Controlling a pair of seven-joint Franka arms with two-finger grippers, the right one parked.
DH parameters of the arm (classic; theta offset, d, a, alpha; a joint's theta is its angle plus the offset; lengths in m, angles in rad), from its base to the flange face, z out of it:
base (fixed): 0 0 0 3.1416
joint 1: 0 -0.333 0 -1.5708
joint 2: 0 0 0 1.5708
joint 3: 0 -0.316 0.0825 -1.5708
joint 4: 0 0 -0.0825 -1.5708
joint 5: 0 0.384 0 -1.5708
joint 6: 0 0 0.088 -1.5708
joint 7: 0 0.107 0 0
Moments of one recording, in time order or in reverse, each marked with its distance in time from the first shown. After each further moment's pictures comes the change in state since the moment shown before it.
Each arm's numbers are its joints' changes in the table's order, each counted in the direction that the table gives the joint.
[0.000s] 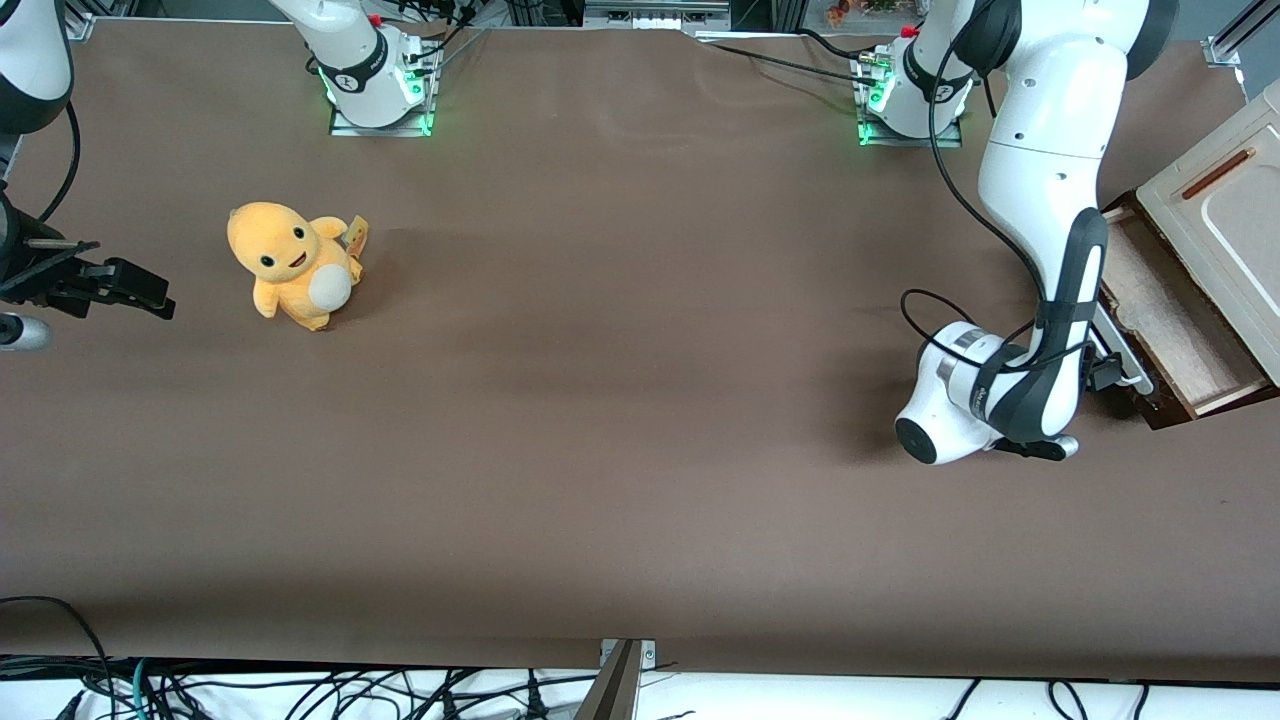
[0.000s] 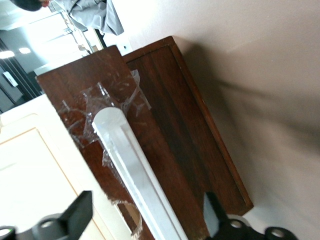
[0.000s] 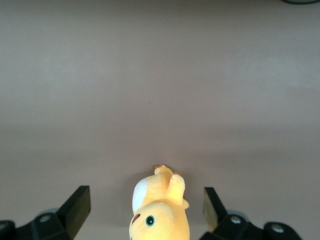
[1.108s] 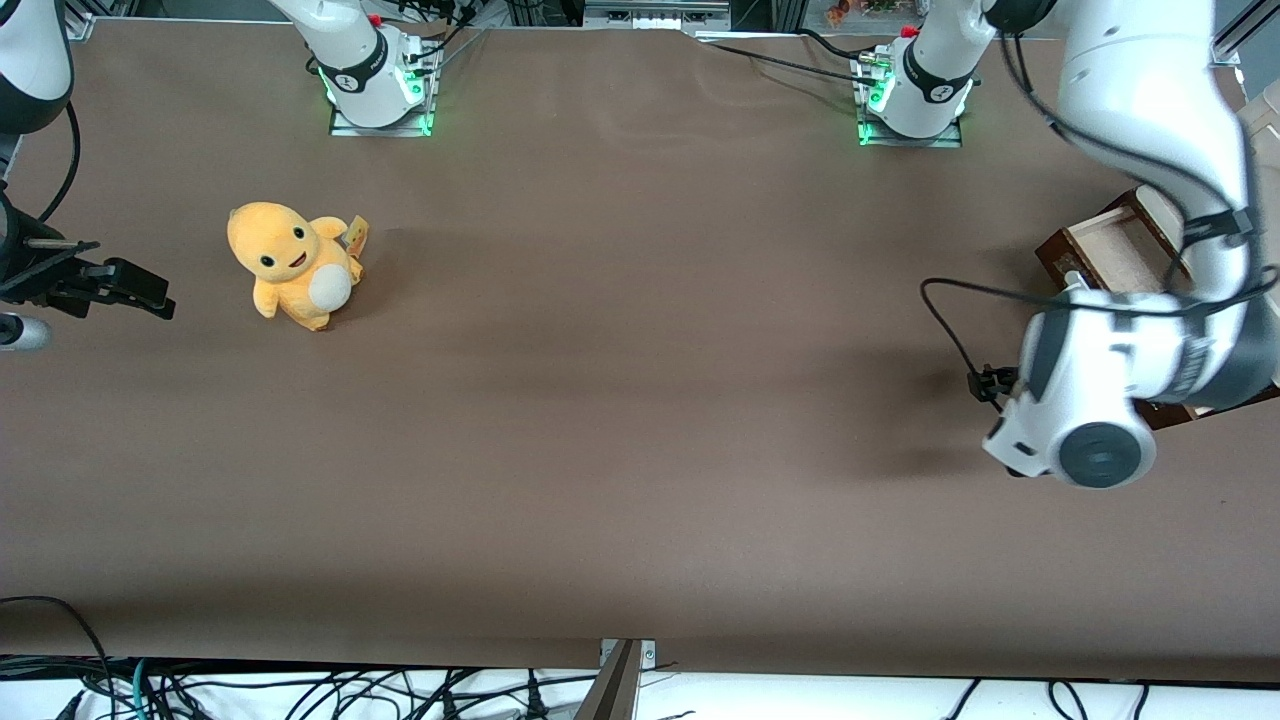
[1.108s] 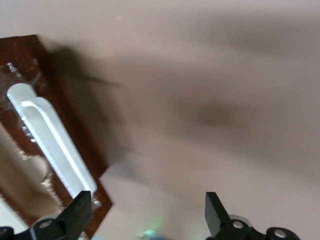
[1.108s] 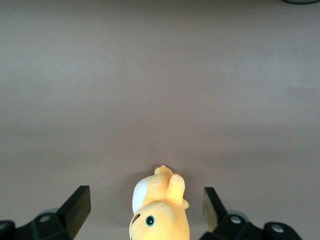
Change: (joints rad) arm -0.090 0.165 -0.002 0.278 -0.745 -0.037 0.116
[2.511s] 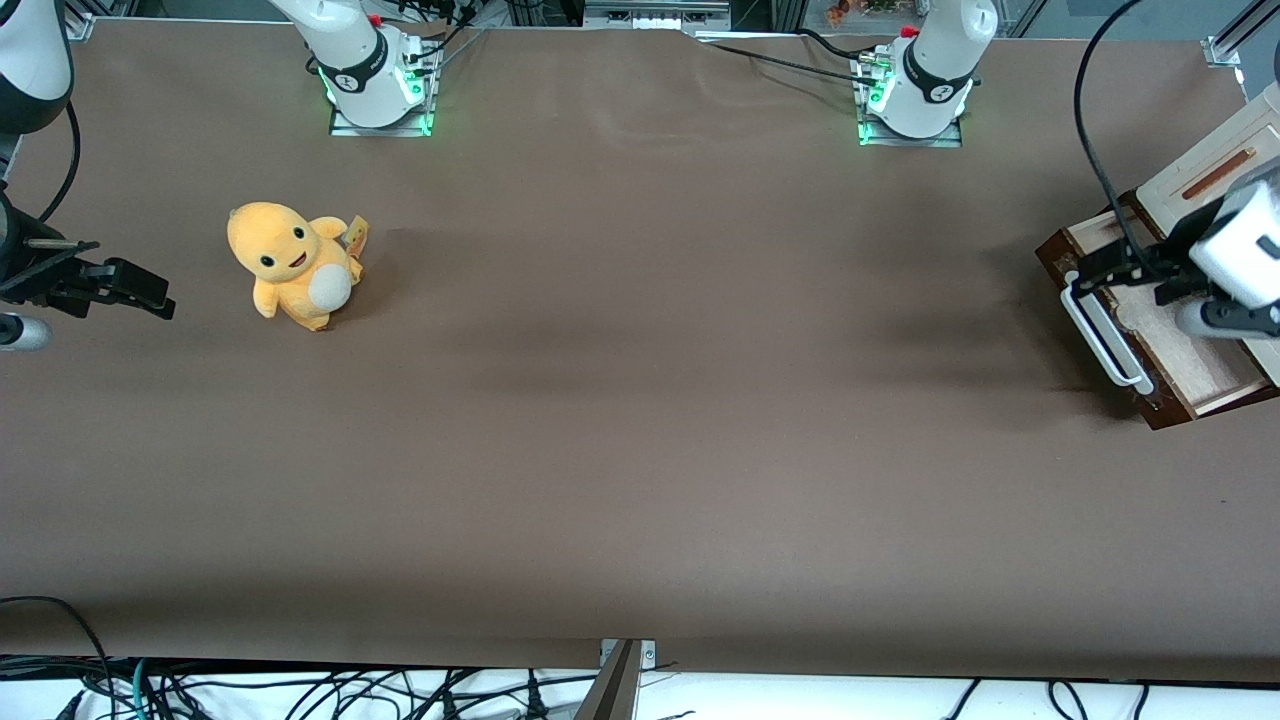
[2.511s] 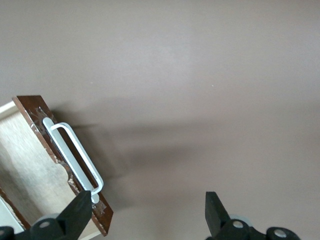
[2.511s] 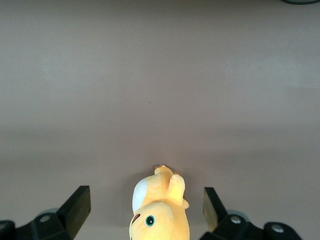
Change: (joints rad) arm -0.088 0.608 -0.005 -0.411 -0.187 -0.241 0.421
